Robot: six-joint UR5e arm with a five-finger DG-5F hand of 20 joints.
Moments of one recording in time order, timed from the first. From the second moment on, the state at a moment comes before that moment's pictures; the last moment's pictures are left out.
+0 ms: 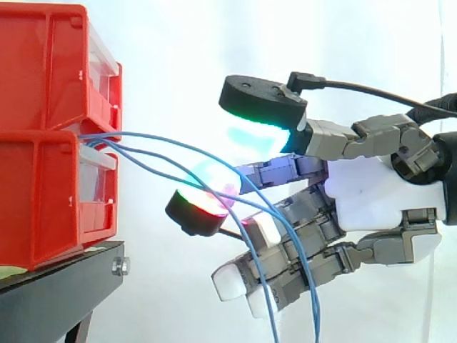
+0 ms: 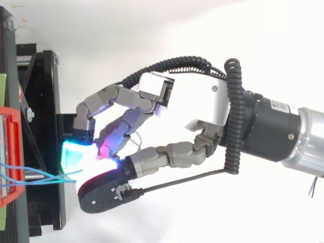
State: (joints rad) arm 0.23 -2.32 -1.09 -2.95 -1.08 -0.09
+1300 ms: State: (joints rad) arm 0.23 -2.32 -1.09 -3.03 -1.08 -0.09
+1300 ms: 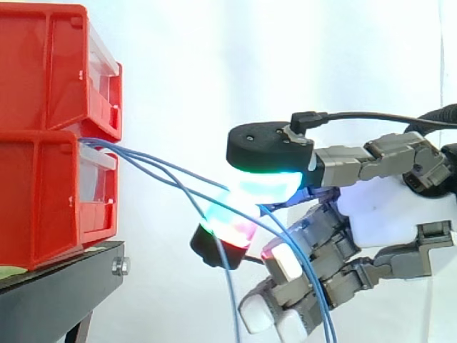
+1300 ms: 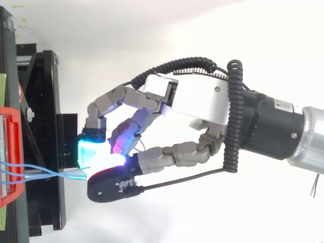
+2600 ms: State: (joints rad) arm 0.24 -2.23 -1.09 -3.20 -1.01 -0.10
